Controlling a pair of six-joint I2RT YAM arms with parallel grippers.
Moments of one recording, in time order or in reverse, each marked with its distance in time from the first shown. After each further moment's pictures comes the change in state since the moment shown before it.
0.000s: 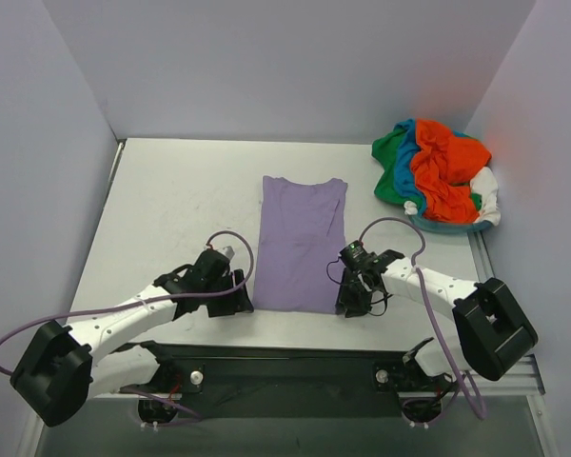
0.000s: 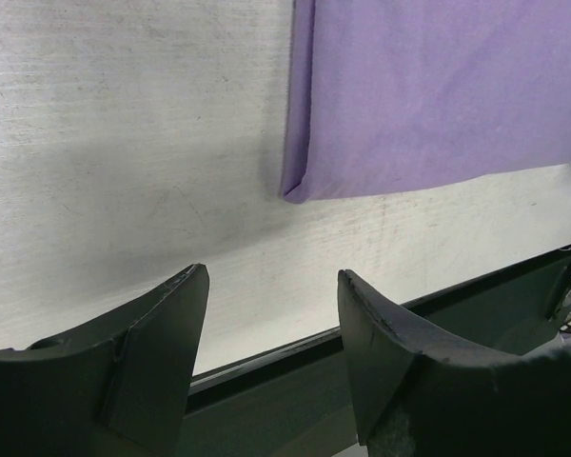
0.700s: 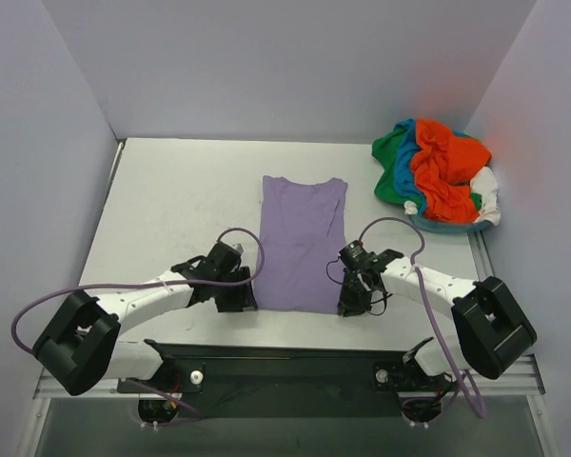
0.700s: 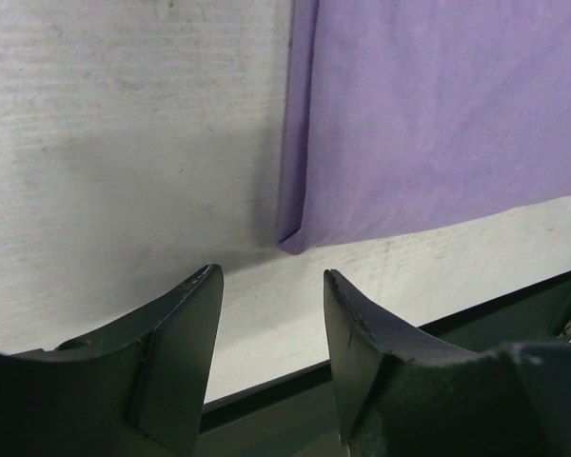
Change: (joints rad) left arm 0.000 0.184 0.054 0.055 0.015 0.014; right arm 0.000 0.007 0.001 0.000 0.002 -0.001
